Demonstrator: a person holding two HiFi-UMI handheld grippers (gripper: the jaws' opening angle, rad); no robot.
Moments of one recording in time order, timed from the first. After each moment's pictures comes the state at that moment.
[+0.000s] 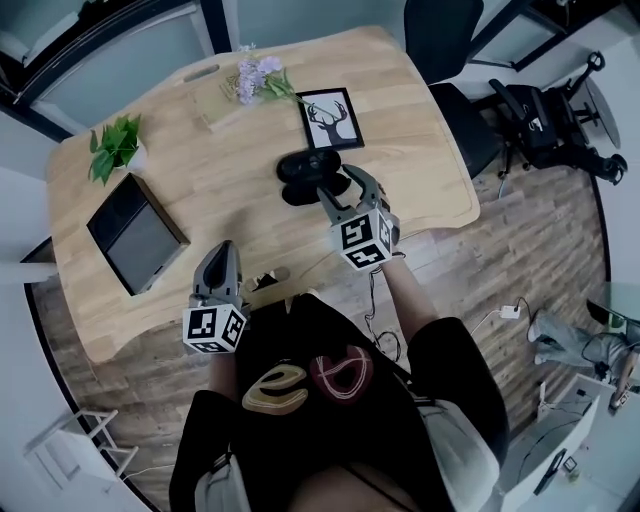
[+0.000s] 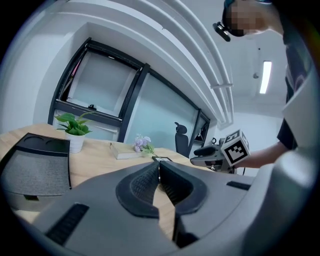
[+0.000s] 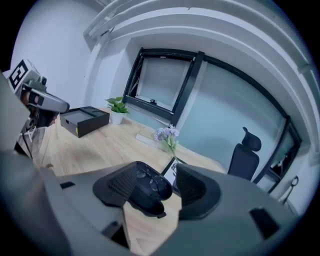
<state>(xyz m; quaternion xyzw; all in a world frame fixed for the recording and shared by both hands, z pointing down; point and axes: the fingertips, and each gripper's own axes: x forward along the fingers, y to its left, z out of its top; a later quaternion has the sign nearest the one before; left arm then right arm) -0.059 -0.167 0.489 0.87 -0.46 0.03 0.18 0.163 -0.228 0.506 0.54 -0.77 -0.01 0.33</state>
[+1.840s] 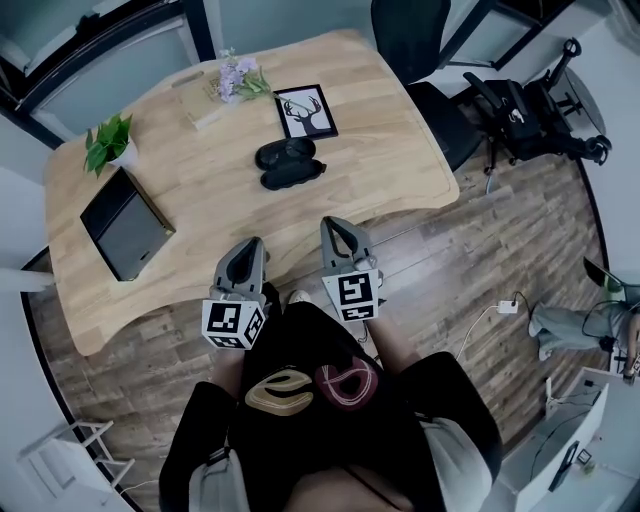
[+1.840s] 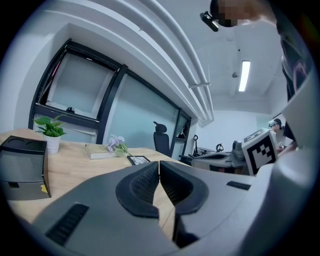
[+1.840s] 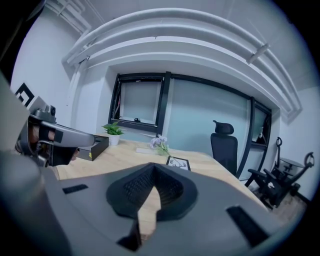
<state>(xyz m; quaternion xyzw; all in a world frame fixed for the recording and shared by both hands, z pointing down) 0.024 -0.076 0.476 0.92 -0.38 0.03 0.13 0.158 -0.068 0.486 0.64 -0.75 0.03 0.17</state>
